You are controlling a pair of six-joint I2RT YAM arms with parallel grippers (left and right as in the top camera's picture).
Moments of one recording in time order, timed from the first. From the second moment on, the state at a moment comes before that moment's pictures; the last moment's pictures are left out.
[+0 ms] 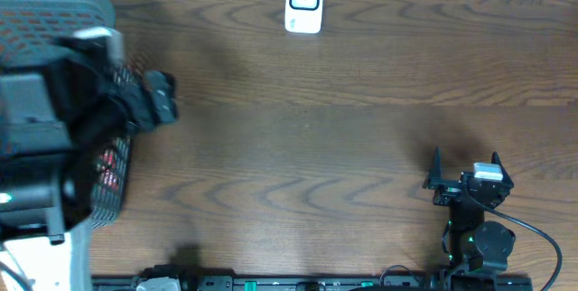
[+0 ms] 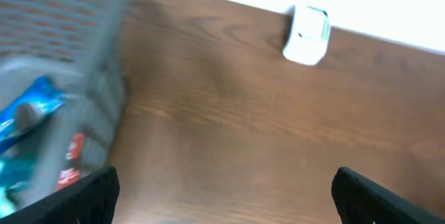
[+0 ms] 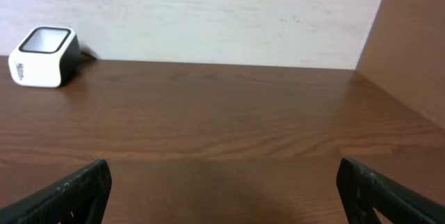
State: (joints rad) left arm 0.10 1.14 1.61 -1.19 0.18 -0.17; right arm -0.11 0.01 0.01 -0.07 0.04 -0.07
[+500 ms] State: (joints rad) left arm 0.45 1.39 1.94 -1.43 0.21 -0.25; right arm -0.11 0.01 0.01 -0.07 0.04 -0.07
